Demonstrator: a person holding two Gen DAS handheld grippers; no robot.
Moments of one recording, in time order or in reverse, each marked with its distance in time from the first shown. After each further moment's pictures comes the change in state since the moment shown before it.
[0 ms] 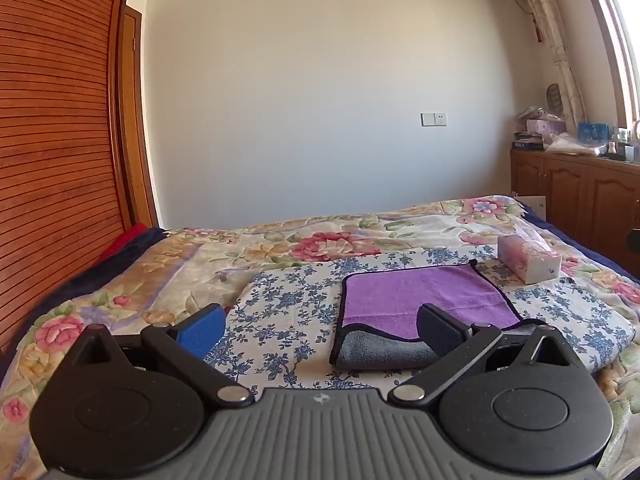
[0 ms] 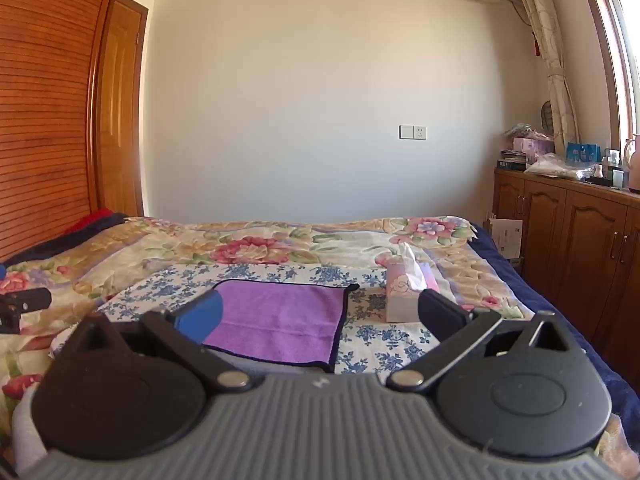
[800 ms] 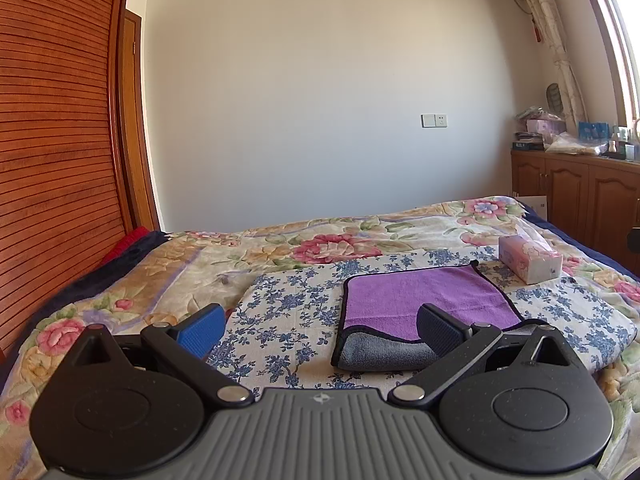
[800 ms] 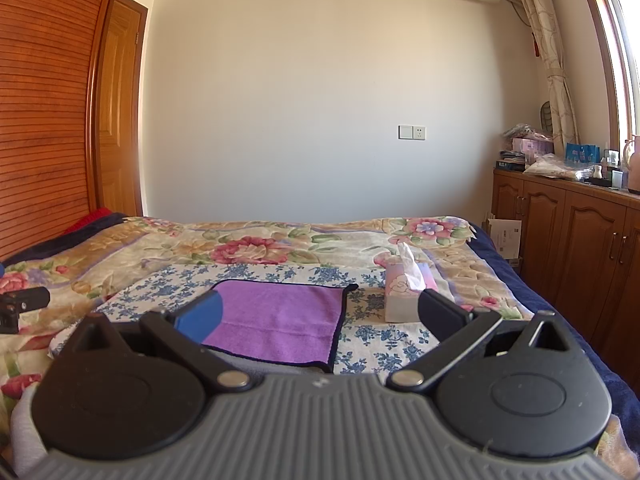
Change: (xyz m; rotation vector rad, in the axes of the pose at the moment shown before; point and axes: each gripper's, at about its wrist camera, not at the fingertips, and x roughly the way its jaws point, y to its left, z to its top) left arm -0.002 0.002 0.004 0.002 -0.005 0.004; right arm 0.001 -0.001 -0.001 -0.002 -0.001 0.000
